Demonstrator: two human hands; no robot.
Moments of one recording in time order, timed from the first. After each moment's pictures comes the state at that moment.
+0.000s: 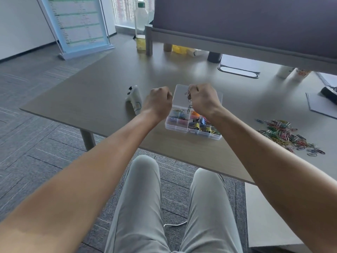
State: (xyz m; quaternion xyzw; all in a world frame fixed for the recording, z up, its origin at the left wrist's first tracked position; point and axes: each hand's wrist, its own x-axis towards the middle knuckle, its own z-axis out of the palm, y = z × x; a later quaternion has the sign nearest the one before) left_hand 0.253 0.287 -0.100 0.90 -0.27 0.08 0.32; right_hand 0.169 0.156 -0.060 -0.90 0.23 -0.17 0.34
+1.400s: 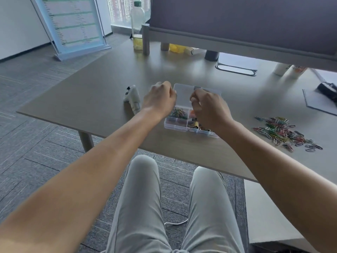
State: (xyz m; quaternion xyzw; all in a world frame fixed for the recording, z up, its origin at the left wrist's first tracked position) left_hand 0.243 0.282 -0.086 0.90 -0.28 0.09 0.31; right_hand 0.135 0.139 -0.082 -0.96 0.12 -0.21 0.12
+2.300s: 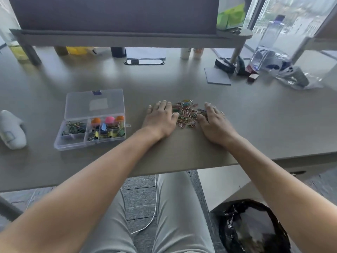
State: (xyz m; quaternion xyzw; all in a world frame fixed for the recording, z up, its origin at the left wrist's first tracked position) left_hand 0.091 0.054 -0.132 0.85 -0.50 -0.05 0.15; right_hand -0.081 -0.060 -0.128 -0.89 0.40 -0.10 0.18
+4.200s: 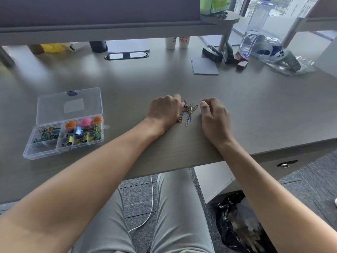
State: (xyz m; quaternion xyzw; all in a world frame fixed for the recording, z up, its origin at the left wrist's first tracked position) left_hand 0.052 -0.005 -0.122 0.78 -0.59 0.13 0.12; right_hand -0.104 -0.062 -0.133 -0.76 0.43 -0.38 0.32
